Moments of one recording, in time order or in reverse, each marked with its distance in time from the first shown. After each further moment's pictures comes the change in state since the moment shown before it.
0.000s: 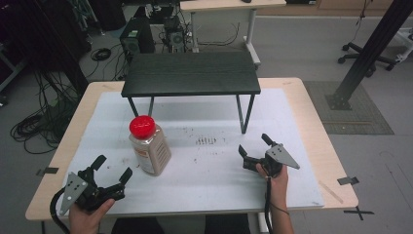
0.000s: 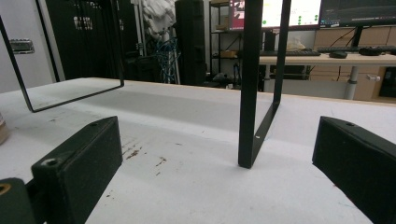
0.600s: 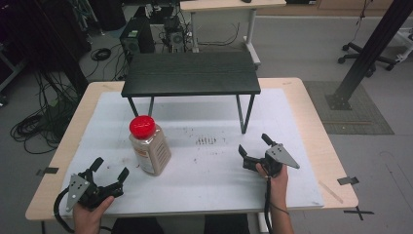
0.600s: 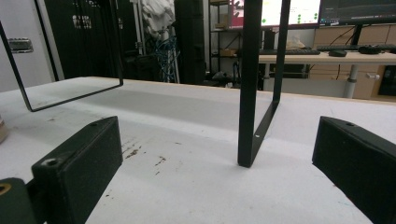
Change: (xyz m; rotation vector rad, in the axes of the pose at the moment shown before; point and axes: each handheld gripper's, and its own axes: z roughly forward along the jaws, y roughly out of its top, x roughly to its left) left arm 0.033 -0.040 0.004 -0.002 0.065 0.009; right arm 0.000 0.000 0.000 0.007 -0.002 0.003
